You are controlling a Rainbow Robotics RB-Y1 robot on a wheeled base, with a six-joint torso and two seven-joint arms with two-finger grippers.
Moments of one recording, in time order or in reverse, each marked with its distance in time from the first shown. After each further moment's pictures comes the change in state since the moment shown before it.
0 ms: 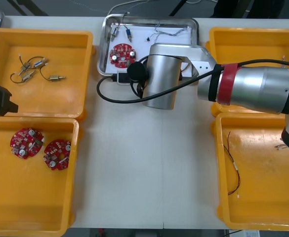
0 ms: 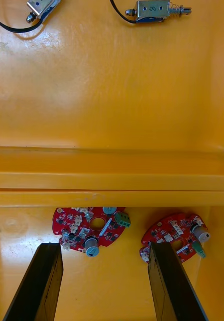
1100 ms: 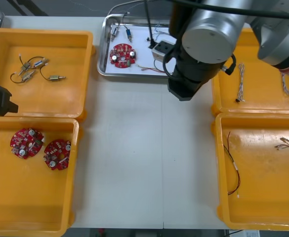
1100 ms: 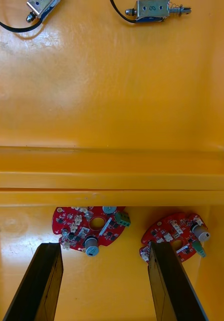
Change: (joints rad) right arm 0.104 -0.278 -0.469 -0.459 -0.471 0.618 -0.419; left arm 0.001 0.000 0.000 -0.001 0.001 0.000 0.000
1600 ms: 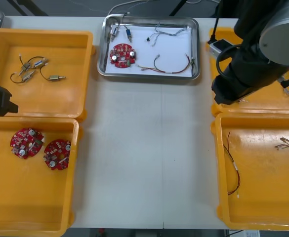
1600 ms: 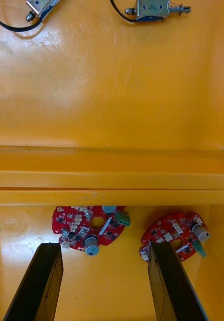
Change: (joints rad) right arm 0.217 -0.266 -0.184 -0.175 -0.105 0.006 -0.211; left arm 0.001 0.000 0.000 -0.001 0.001 0.000 0.000
